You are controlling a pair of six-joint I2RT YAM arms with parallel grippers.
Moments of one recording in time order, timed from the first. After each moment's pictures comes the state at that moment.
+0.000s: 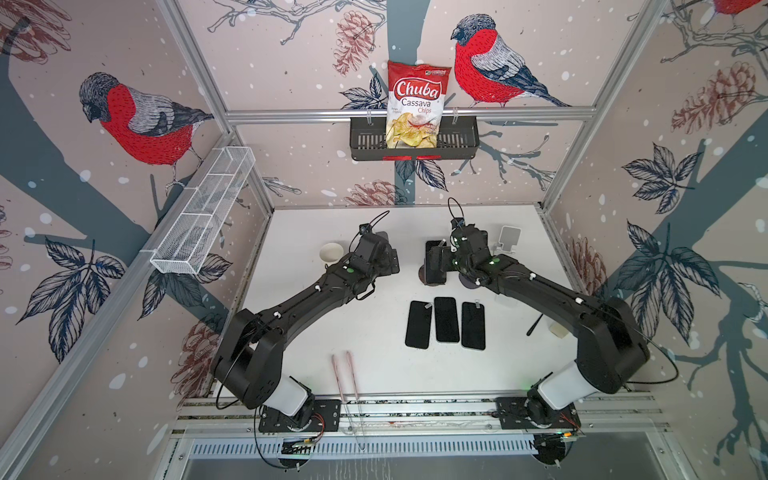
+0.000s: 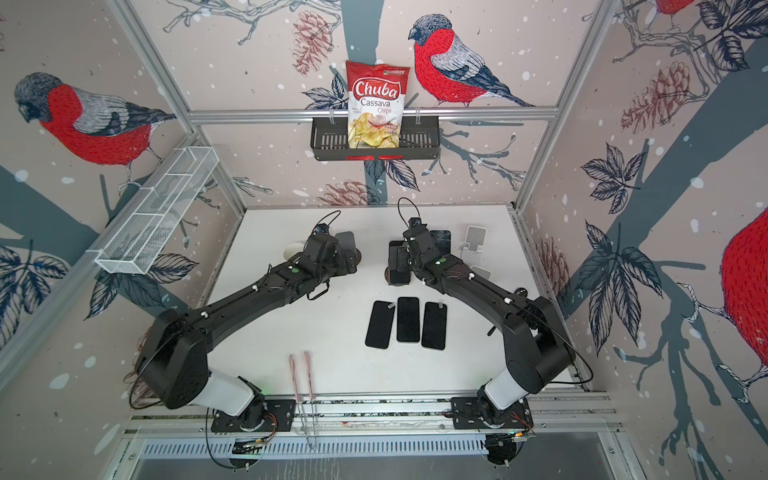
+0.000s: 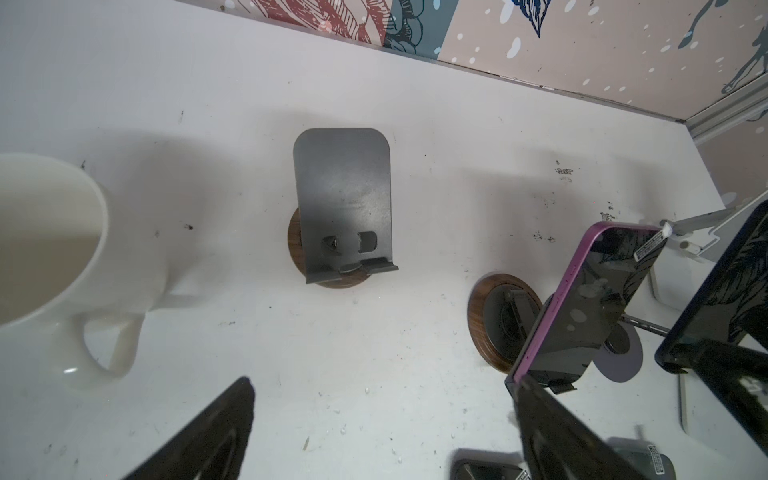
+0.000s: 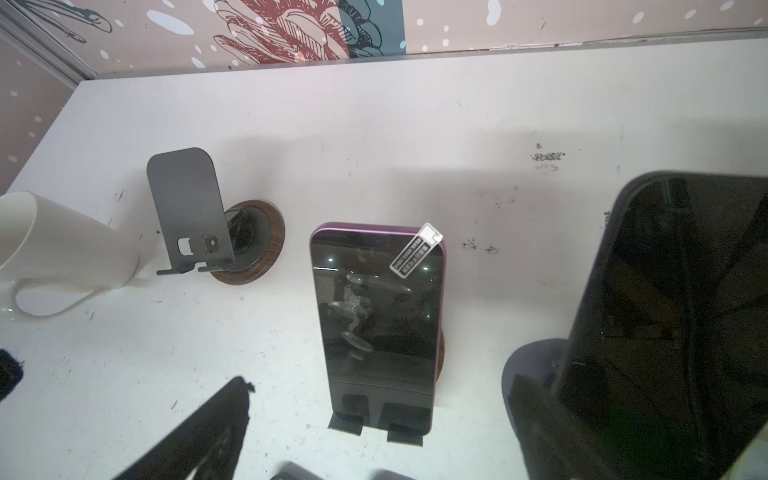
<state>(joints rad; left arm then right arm) -0.60 1.50 1.05 -0.27 -0.23 -0.57 0.62 1.57 1.11 -0.25 0.15 0.35</state>
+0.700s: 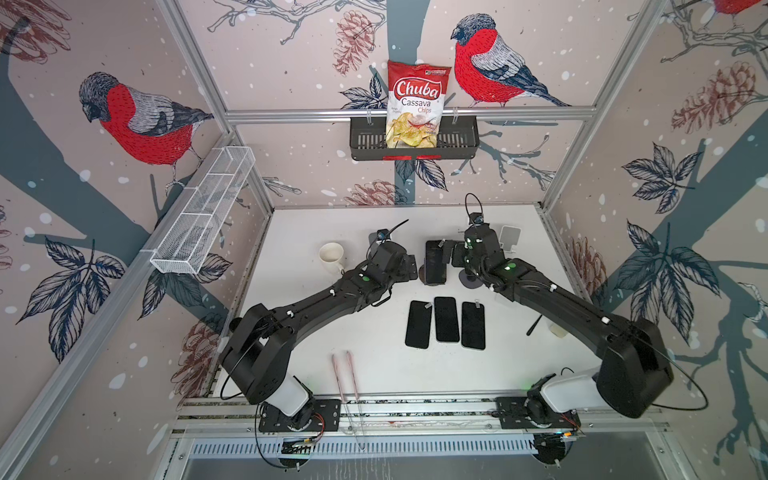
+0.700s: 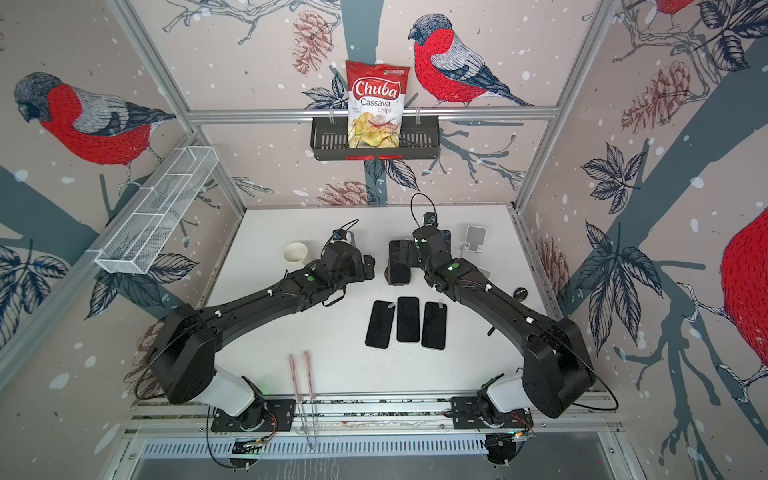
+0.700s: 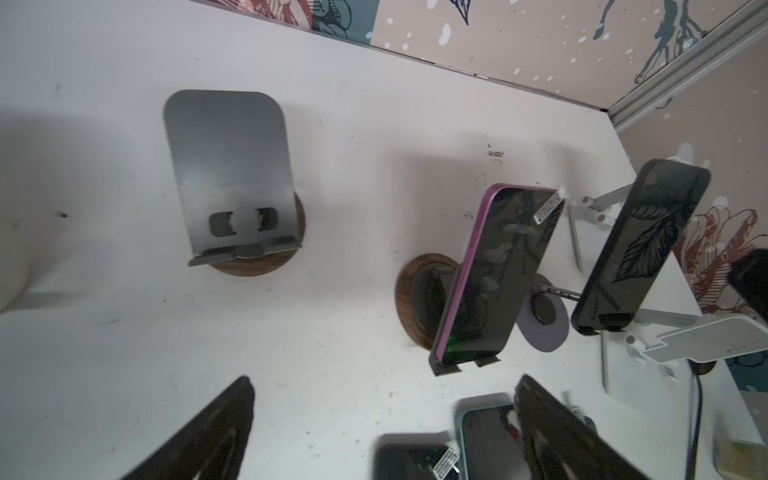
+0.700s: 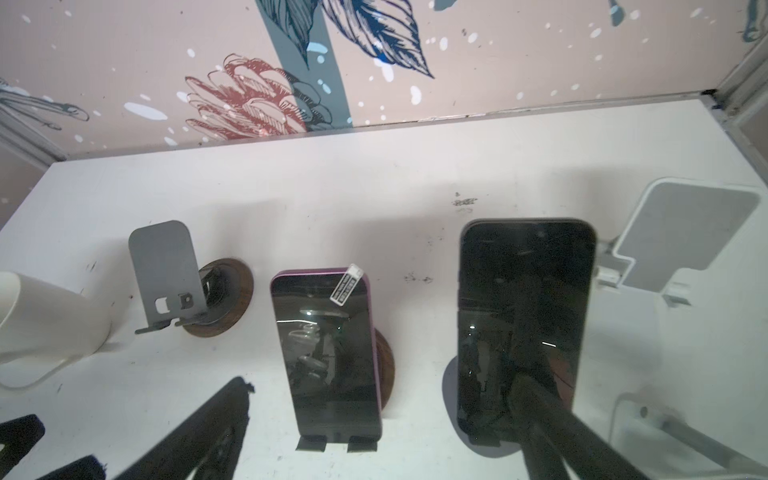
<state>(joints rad) -0.74 1.58 1.09 -0.17 -0.25 -0.65 0.59 1.40 1.05 -0.25 0.32 0.37</state>
